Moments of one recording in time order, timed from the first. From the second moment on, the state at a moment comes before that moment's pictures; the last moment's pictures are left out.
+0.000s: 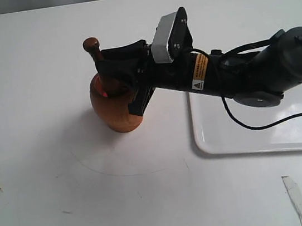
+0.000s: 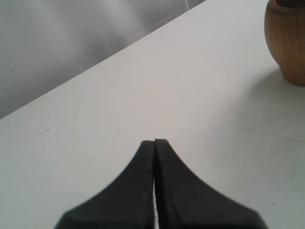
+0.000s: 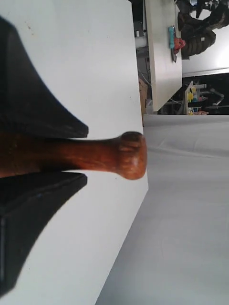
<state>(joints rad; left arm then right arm) 0.02 0.00 0.00 0.07 0.44 0.35 0.67 2.01 -0.79 -0.71 -1.23 0.29</state>
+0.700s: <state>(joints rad) 0.02 0.00 0.00 0.07 0.44 0.35 0.67 1.80 -0.80 -0.67 -1.22 0.27</state>
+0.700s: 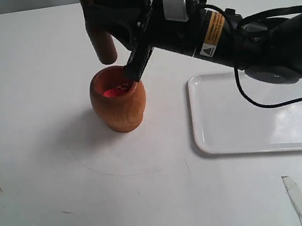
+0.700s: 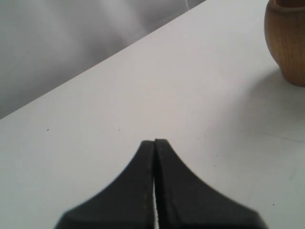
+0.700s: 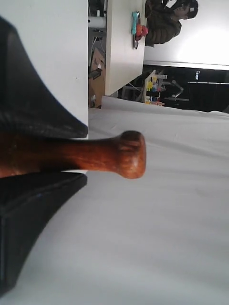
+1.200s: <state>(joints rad) 0.02 0.00 0.00 0.07 0.44 0.35 0.67 2.03 -0.81 -0.70 -1.24 0.29</state>
